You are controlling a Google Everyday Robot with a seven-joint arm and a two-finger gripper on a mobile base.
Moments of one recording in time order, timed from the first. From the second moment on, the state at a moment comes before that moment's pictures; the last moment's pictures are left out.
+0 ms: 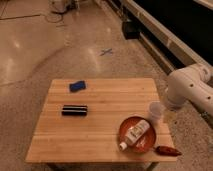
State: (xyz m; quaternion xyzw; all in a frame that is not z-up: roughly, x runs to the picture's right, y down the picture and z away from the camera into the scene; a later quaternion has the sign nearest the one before) arm 0.285 0.105 0.685 -0.28 0.02 0.02 0.96
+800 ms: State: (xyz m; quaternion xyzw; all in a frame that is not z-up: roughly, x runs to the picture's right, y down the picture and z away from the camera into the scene) arm 0.182 0.052 0.715 -0.28 0.00 -0.07 0.96
